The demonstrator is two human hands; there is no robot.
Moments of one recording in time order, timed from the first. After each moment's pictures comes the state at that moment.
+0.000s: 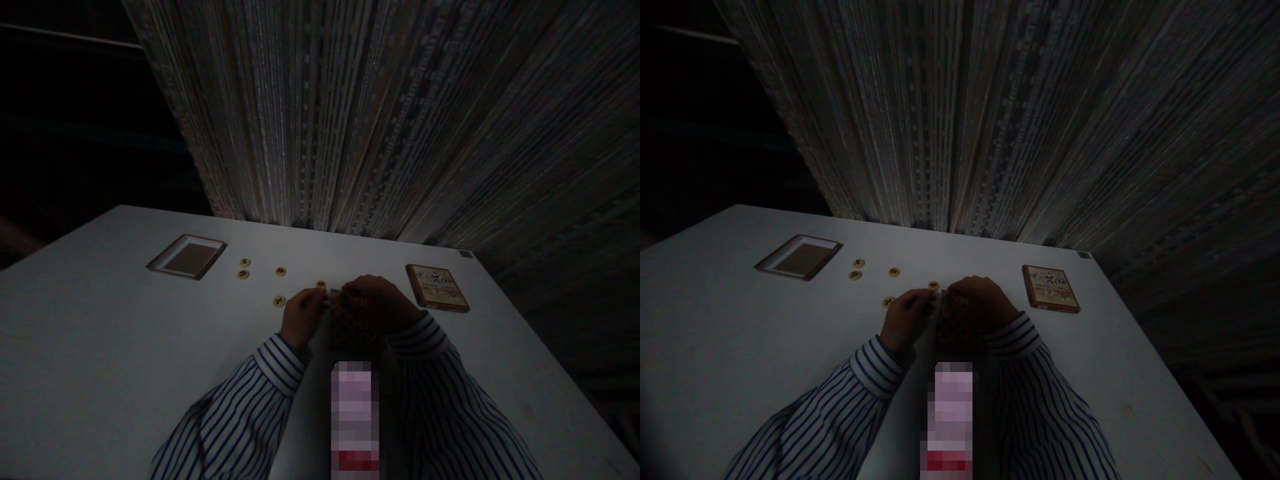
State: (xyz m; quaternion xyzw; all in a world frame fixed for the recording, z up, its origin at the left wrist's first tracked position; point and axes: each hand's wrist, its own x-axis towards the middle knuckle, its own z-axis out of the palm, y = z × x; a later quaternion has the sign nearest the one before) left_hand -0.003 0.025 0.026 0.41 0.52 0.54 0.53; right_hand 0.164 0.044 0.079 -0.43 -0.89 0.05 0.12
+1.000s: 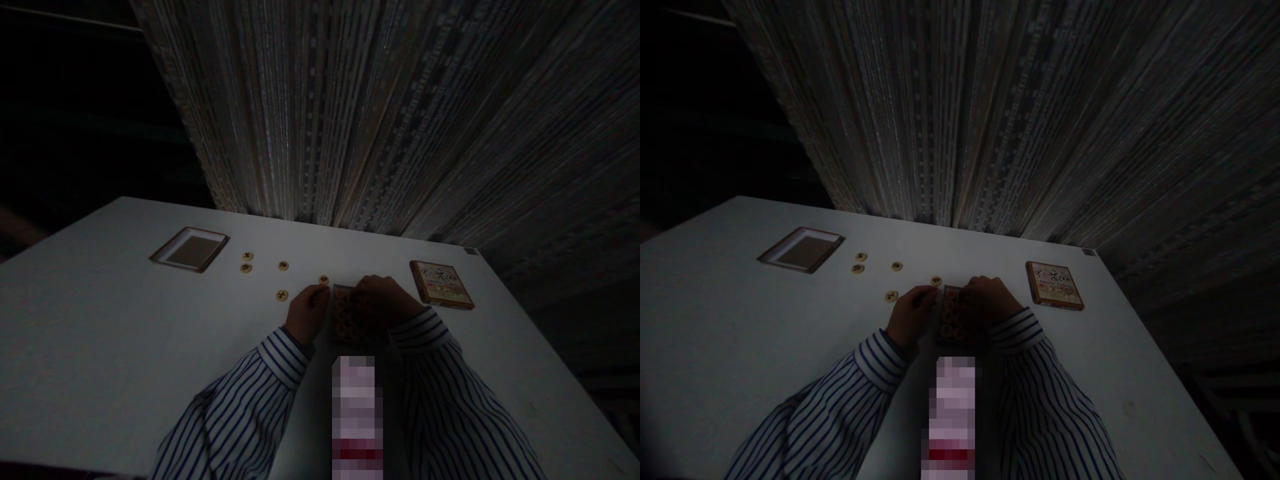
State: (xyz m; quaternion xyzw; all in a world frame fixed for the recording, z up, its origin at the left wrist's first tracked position) left_hand -0.006 0.026 0.010 0.54 0.56 0.49 0.39; right_hand 0.166 0.047 0.078 -0.48 -0.88 0.04 -0.06
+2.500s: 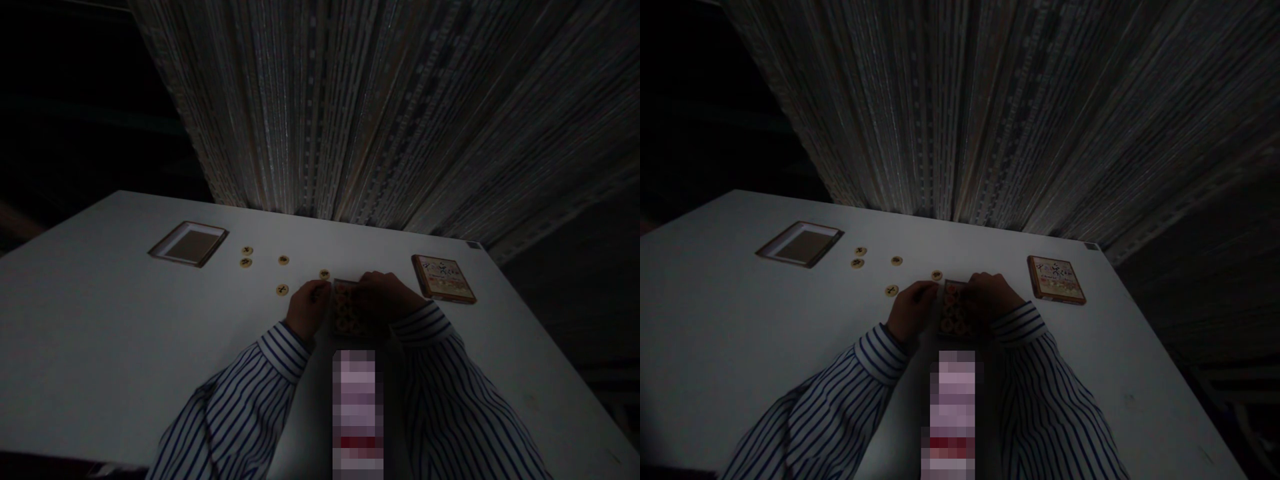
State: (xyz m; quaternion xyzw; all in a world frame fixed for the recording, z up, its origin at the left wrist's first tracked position) left_hand -0.007 0.028 0.000 0.60 0.56 0.45 0.35; right_hand 0.166 0.048 0.077 -0.48 -0.87 0.05 -0.11
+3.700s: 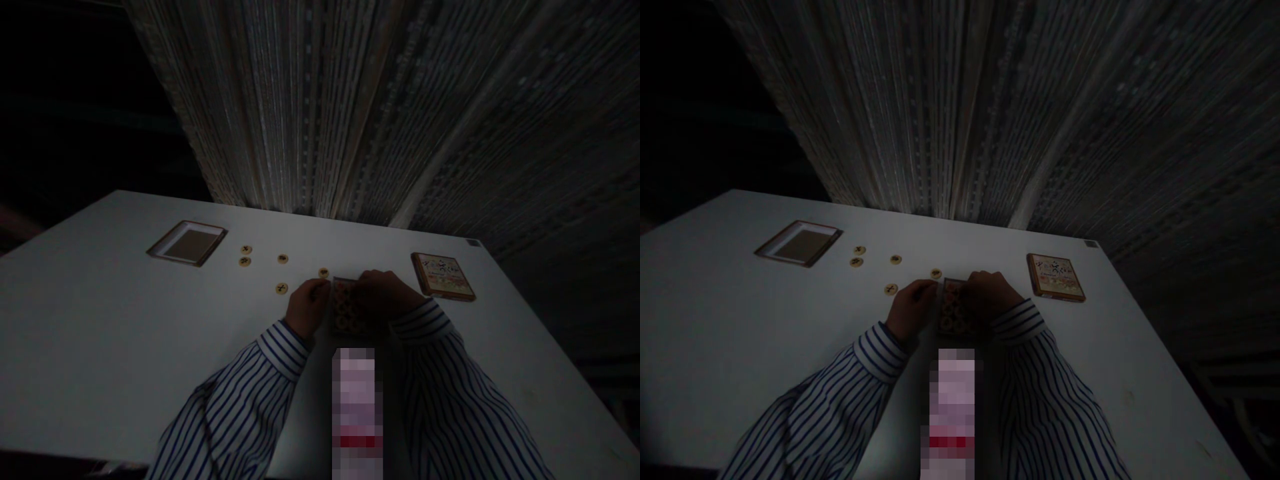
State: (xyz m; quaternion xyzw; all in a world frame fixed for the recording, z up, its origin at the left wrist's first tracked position) left_hand -0.007 0.027 0.007 0.61 0.57 0.43 0.34; right_hand 0.166 0.047 0.077 -0.48 -0.87 0.05 -0.12
